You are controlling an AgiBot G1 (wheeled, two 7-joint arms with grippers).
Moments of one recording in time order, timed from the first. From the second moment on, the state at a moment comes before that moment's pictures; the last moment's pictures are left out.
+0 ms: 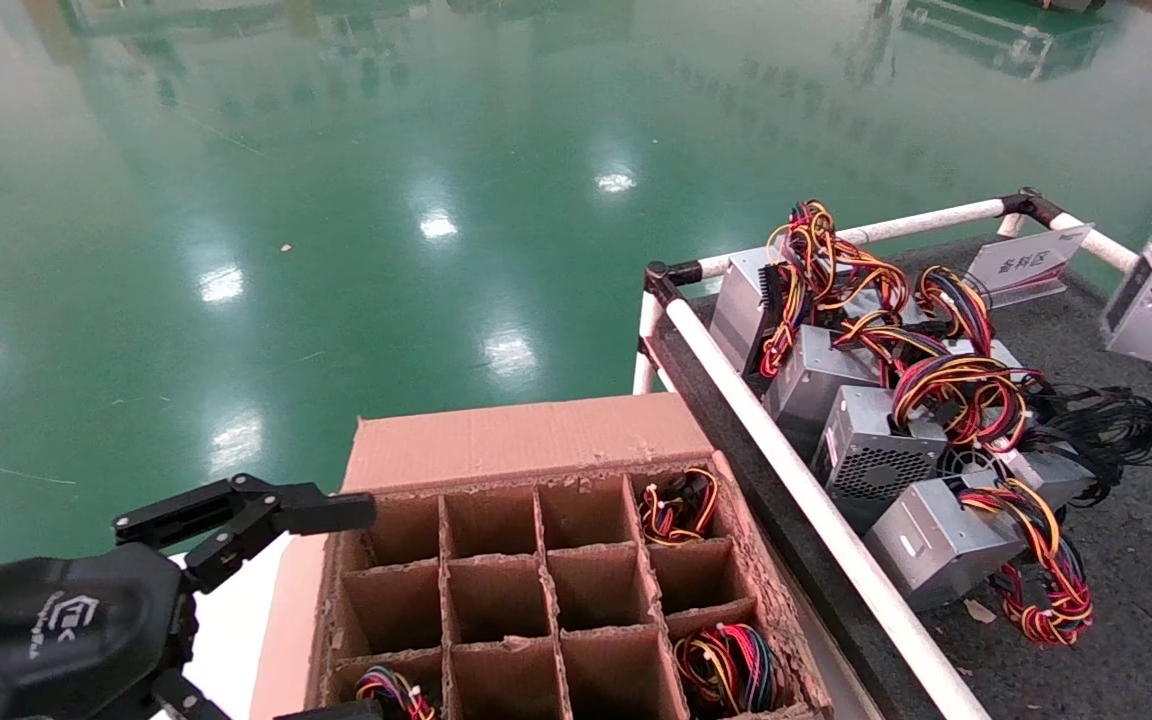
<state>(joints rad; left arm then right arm) -1.08 0.56 0.39 -1.23 0.63 1.42 -0.12 1.94 -0.61 -0.27 0.10 -1.15 -0.97 0.25</state>
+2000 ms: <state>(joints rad) -1.08 0.56 0.39 -1.23 0.63 1.42 -0.12 1.72 -0.51 -0.30 -0.02 -1.18 -1.42 0.00</state>
